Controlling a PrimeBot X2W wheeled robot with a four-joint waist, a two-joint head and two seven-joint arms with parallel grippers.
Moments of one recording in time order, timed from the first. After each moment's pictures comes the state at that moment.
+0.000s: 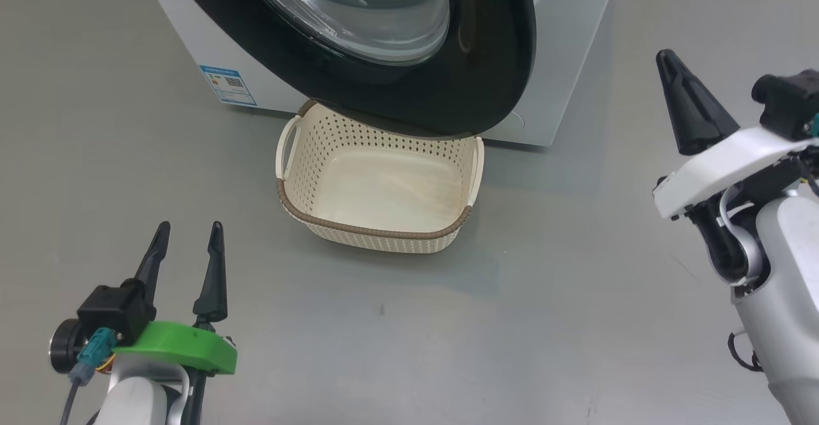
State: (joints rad) left arm -0.17 0.04 -0.04 0.29 -0.29 -0.13 -0.25; right arm -0.50 -0.34 0.32 0.19 0.61 0.12 0.03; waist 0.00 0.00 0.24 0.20
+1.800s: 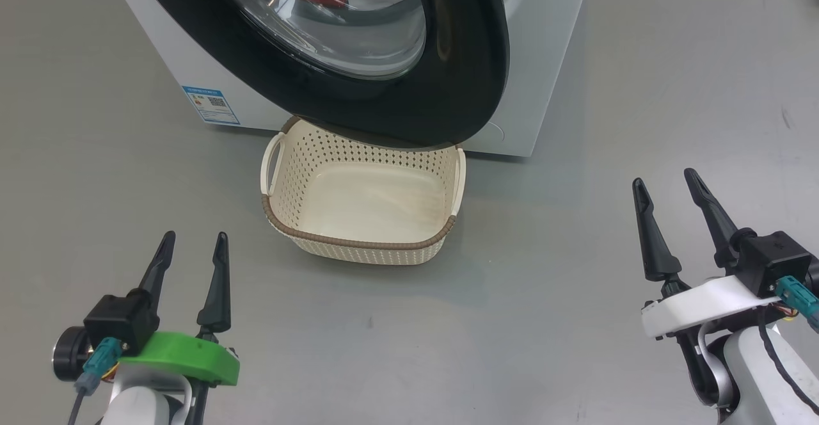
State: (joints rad) left arm -0.14 0.04 -0.04 0.27 -0.27 -0.13 -0.25; right arm -0.13 -0.29 0.28 0.10 0.42 -0.06 -0.24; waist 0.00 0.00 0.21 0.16
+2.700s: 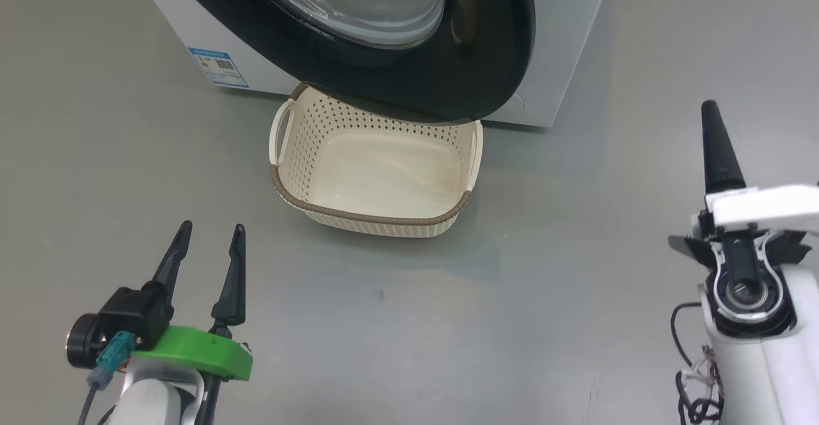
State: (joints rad) left arm -0.15 0.04 -0.08 0.25 -0.27 -0.13 -0.25; right arm -0.24 -0.04 0.03 0.01 1.25 0.03 -0.04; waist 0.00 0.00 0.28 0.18
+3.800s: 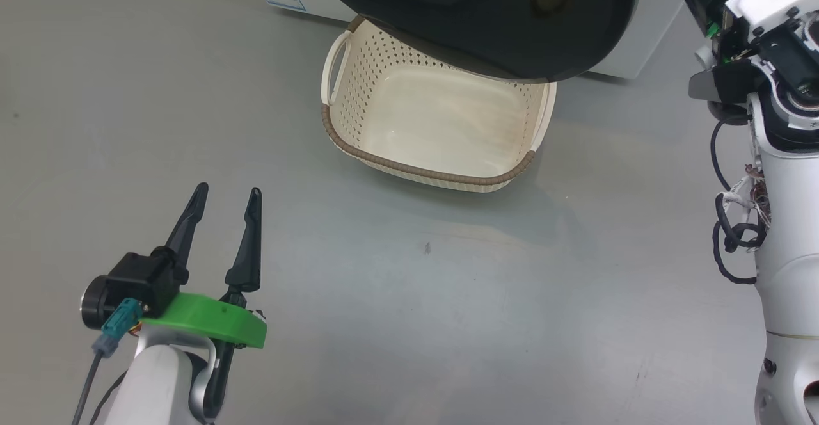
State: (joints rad) left arm -0.24 0.03 -0.14 0.25 -0.33 -0.13 -0.25; right arm -0.78 -0.15 0.07 0.24 1.38 -0.13 0.47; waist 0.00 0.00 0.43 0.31
